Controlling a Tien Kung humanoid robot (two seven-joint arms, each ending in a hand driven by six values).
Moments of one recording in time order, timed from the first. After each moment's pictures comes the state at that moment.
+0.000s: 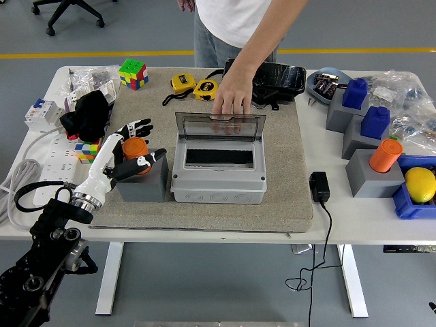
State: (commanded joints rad) left arm -0.19 0.09 -1.25 -1.17 1.34 0.05 -0.29; right arm 0.10 -0.20 1.74 0.22 -1.74 0.00 0.00
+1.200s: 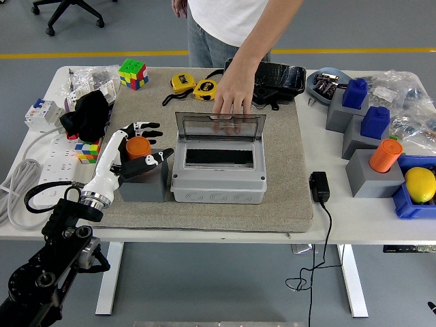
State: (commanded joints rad) left arm -0.21 0.05 -1.22 -1.13 1.31 0.11 -0.32; right arm 0.10 -0.19 1.75 0.22 -1.74 0.00 -0.01
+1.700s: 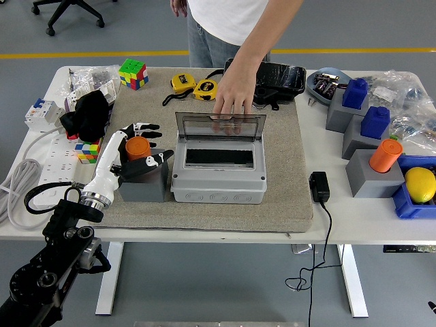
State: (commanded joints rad) left arm -0.21 0.05 -1.22 -1.13 1.32 0.14 -0.32; right arm 0.10 -0.19 1.76 0.22 -1.74 0.00 -0.01
